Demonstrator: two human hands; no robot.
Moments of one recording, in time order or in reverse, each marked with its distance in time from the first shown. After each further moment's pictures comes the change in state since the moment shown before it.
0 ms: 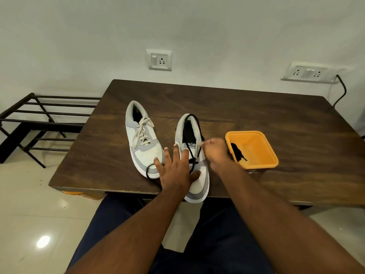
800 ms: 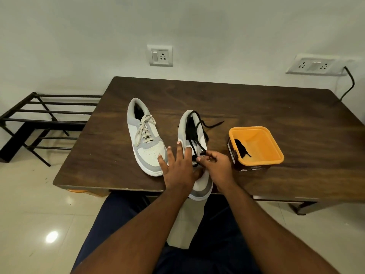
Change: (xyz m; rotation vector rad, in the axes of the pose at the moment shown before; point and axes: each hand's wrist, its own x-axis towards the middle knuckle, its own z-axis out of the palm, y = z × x) left_hand -0.001 0.001 0.005 -0.005 0.016 -0.004; right_hand -0.026 0.063 -0.007 0.096 -0.146 -0.250
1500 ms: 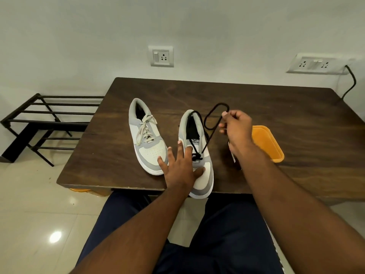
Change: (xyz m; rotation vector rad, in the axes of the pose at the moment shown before) left_hand -0.002 -0.003 -0.004 -0.059 -0.030 -0.014; right_hand 0.048 -0.098 -0.030 0.257 0.286 -0.010
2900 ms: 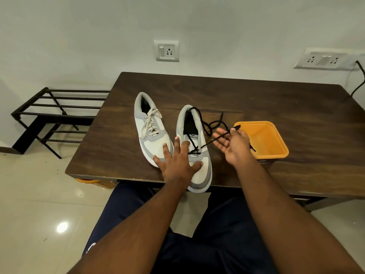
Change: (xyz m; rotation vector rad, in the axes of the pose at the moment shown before) left_hand -0.006 -0.014 -0.002 -0.073 -0.004 -0.086; right_hand -0.018 0.046 -0.009 0.375 -0.021 0.413
